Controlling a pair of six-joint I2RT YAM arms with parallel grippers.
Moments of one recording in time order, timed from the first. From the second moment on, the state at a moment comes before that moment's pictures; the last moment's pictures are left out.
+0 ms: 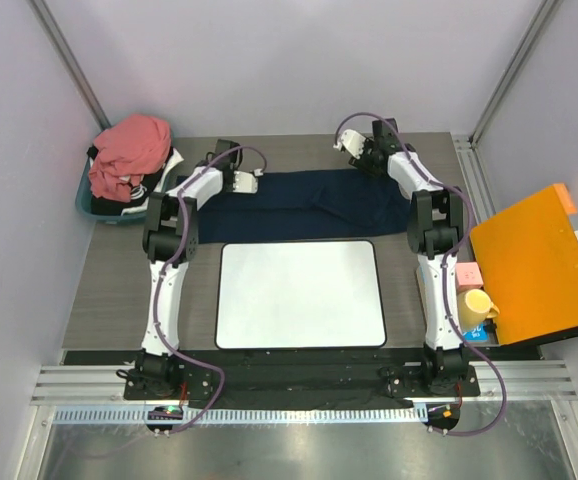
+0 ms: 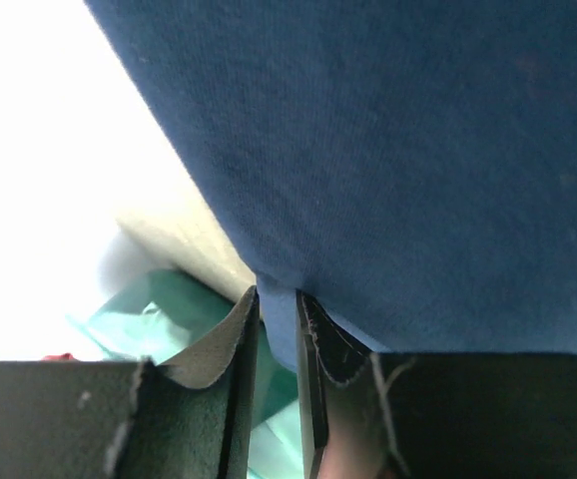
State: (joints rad) left arm -0.22 2.45 1.96 -0.49 -0.35 1.46; right arm 0.14 2.50 2.14 -0.45 -0.08 -1.03
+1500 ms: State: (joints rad) left arm -0.25 2.26 1.69 -0.29 -0.40 1.31; right arm 0.25 2.45 2.07 -0.58 -0.58 -0.65
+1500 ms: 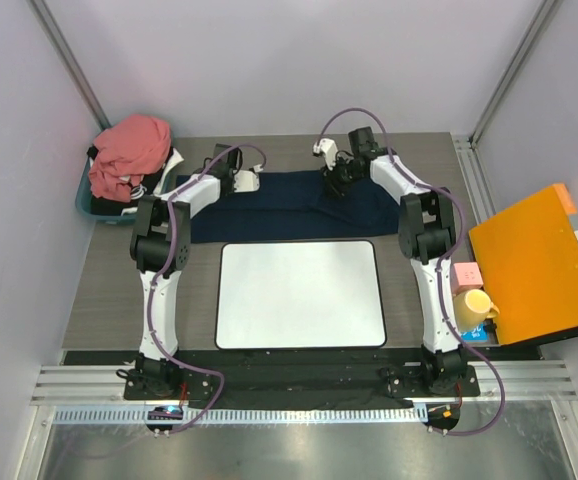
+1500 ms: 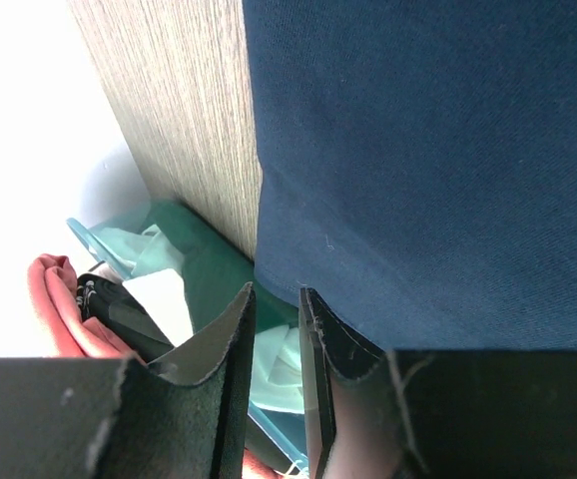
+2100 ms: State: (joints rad) left arm -0.25 2.26 1.67 -0.28 -0.39 1.31; right arm 0.32 2.42 2.20 -1.17 -0.69 -0.91
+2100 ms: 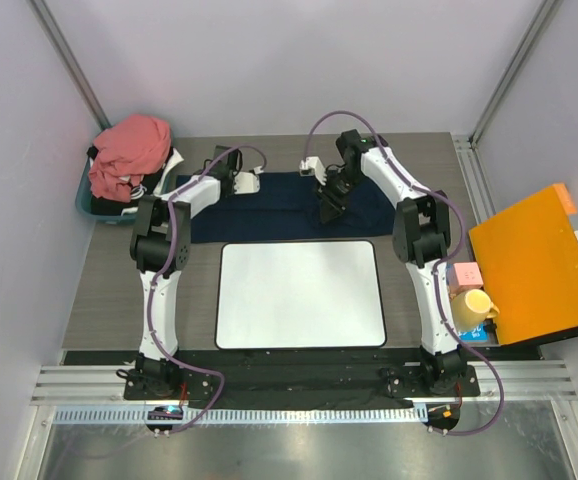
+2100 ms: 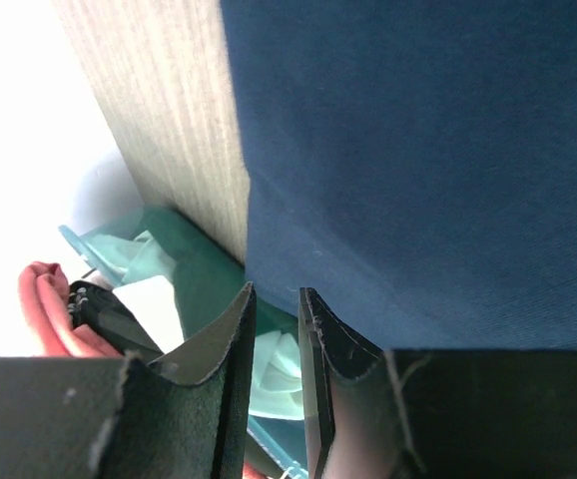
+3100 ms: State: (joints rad) left arm -0.25 2.25 1.63 -0.27 -0.39 1.32; right arm 0.14 2.46 2.28 -1.13 -0.58 -1.01
